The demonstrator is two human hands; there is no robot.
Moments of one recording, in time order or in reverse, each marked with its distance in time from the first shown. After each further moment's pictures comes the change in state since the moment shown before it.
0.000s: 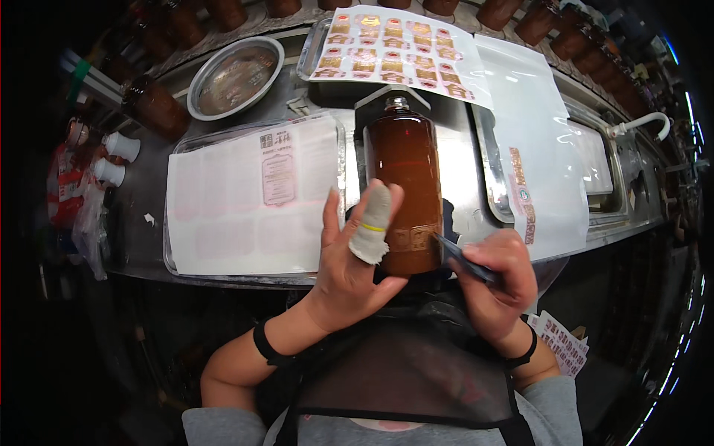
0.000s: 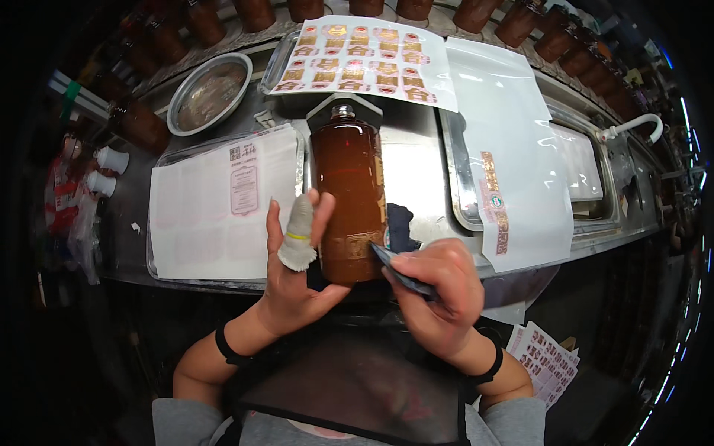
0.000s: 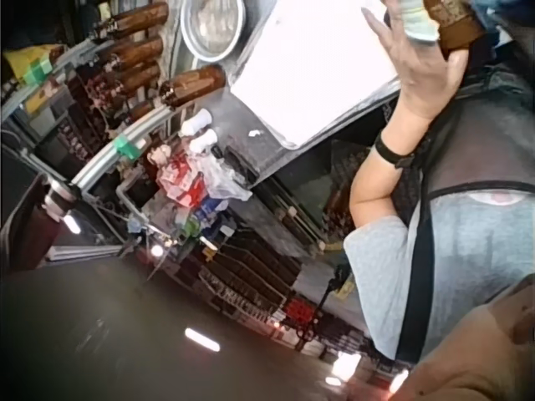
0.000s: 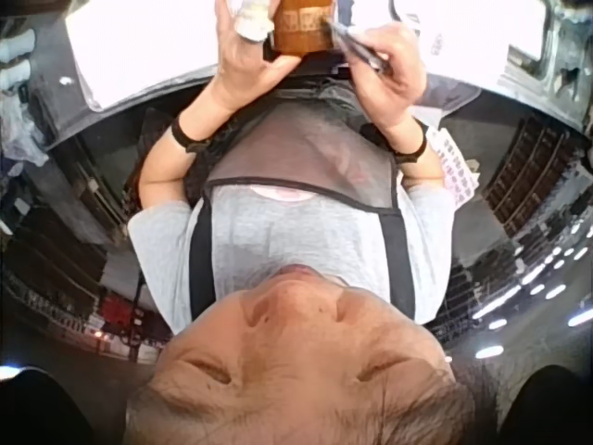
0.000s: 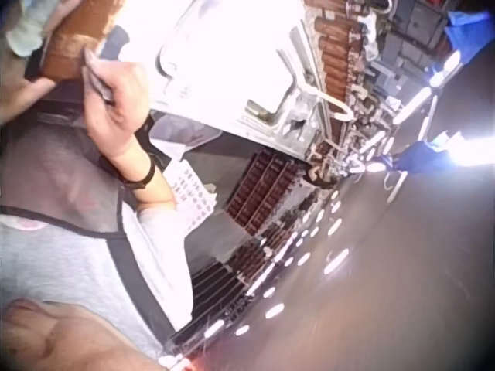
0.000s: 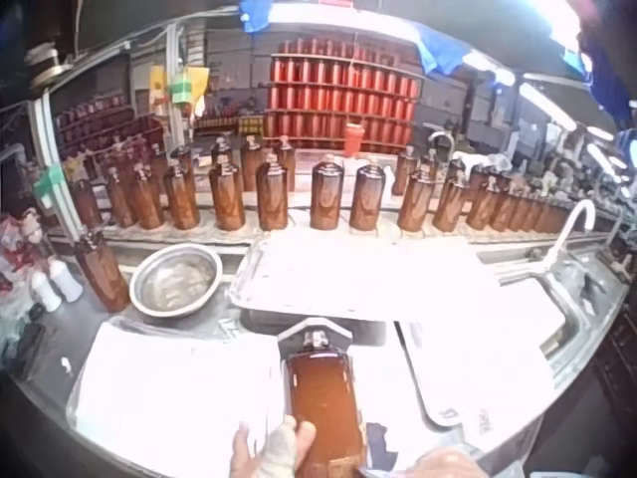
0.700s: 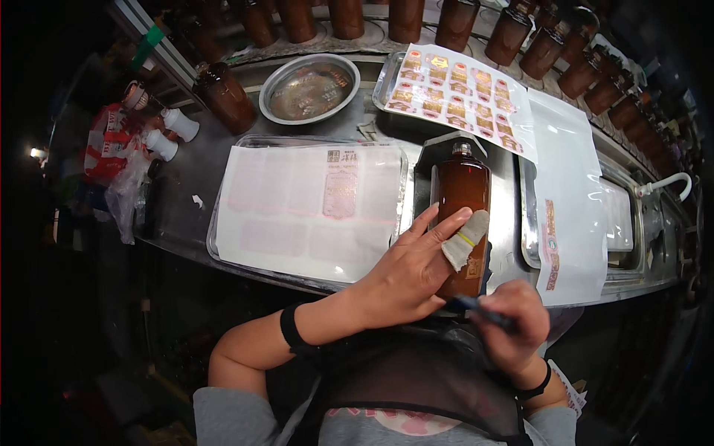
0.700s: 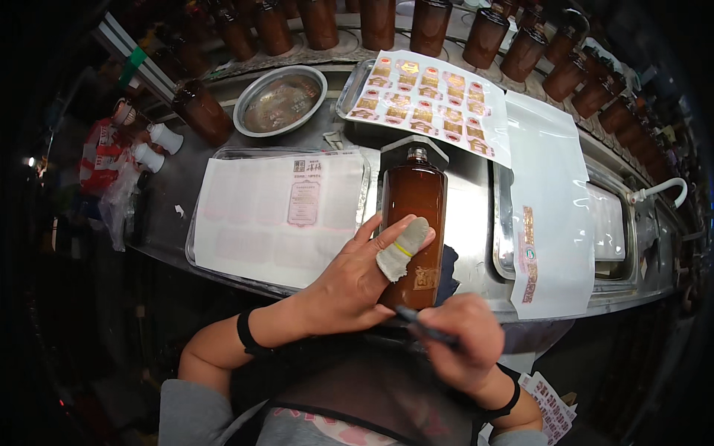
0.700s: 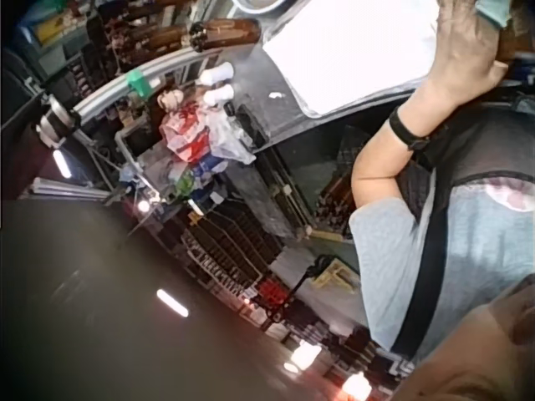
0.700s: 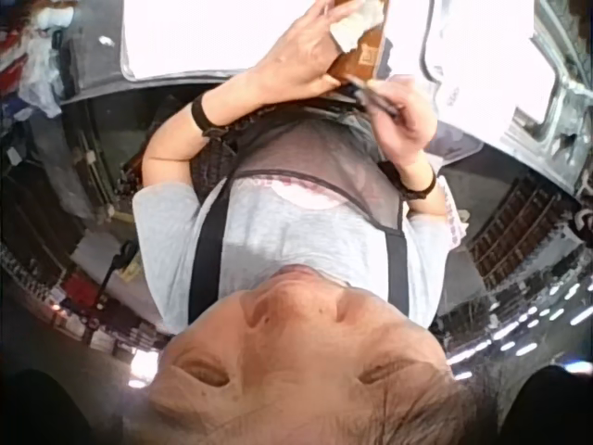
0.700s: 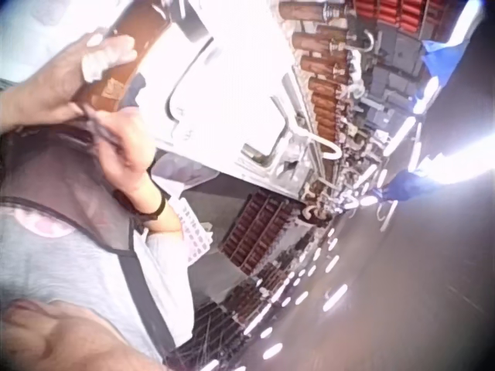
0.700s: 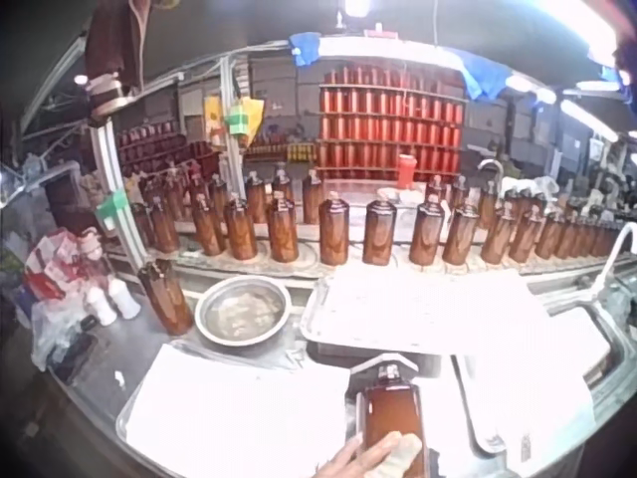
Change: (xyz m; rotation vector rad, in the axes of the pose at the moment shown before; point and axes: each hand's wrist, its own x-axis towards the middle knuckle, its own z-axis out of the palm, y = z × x) left_hand 0.014 0.009 -0.048 -0.054 -0.230 0.165; right_hand 0.007 -0.060 0.004 0.055 -0.206 -0.021
